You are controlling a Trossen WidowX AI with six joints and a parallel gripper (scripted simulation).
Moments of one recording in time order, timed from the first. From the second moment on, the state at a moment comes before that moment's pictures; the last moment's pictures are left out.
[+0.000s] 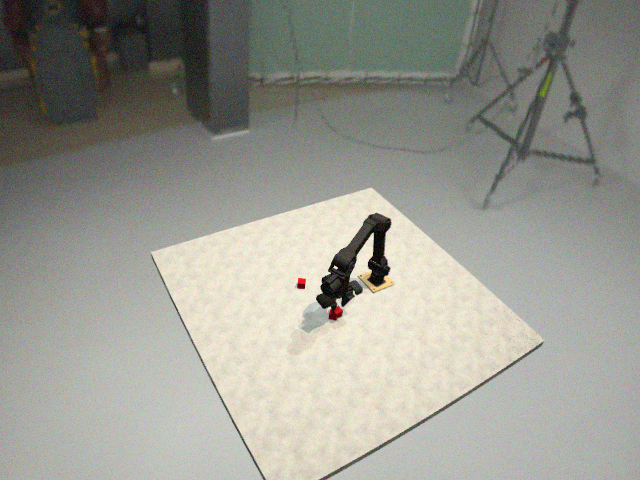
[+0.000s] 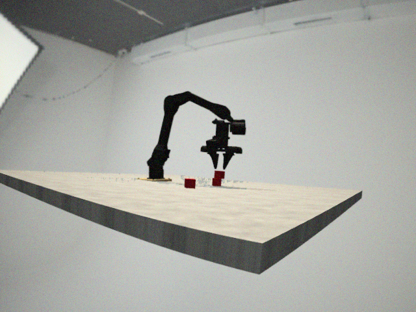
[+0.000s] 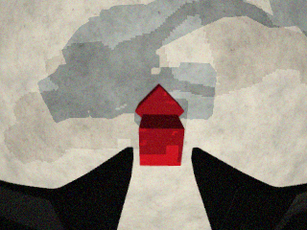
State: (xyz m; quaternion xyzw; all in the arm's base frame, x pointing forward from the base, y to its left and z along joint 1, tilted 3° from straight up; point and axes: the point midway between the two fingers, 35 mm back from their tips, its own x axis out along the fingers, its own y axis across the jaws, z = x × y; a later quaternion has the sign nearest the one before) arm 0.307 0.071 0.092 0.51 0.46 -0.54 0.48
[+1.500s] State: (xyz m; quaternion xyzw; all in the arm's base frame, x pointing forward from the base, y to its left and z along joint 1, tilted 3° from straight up) arm 0.306 -0.167 0.155 0.24 0.65 -0.28 0.66
